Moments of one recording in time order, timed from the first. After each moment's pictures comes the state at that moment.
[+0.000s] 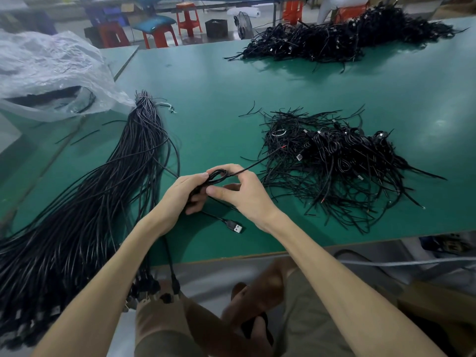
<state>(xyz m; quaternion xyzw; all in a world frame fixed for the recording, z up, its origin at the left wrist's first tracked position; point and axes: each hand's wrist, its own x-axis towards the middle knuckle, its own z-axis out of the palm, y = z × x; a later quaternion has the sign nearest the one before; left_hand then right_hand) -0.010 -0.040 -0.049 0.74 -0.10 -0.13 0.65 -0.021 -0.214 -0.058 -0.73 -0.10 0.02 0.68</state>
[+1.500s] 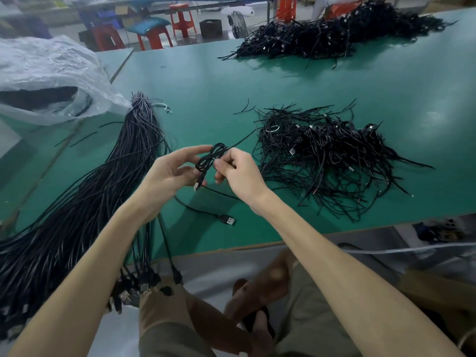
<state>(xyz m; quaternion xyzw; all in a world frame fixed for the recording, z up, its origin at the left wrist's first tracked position) -0.004 -0.022 -0.020 0.77 -0.21 -0.06 0.60 -0.017 -0.213 -0.031 -0.77 -0.02 0.00 0.64</state>
